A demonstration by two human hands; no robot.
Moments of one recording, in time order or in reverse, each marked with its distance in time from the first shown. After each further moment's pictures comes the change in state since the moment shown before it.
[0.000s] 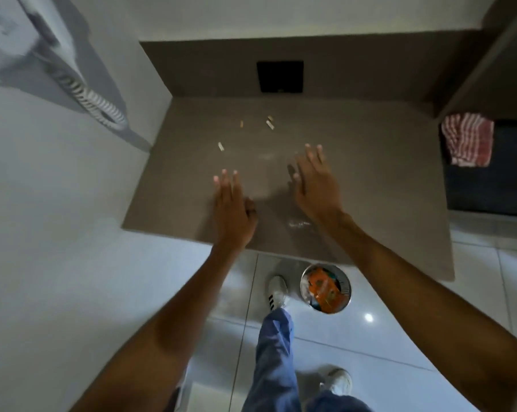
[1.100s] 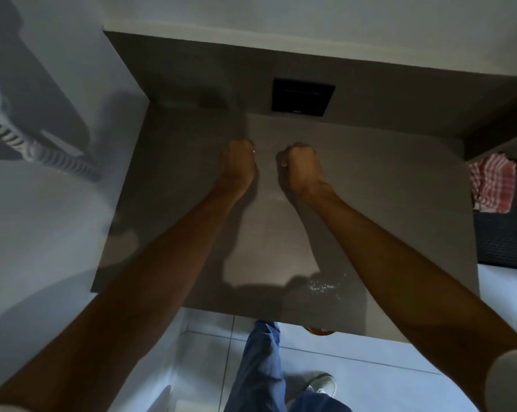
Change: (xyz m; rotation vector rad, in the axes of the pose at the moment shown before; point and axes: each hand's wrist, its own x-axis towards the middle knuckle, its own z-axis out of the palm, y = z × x) left_hand 0.273 -0.030 0.042 0.022 -0.204 -0.006; right_hand 0.205 -0.031 0.056 -0.190 -0.323 0.137
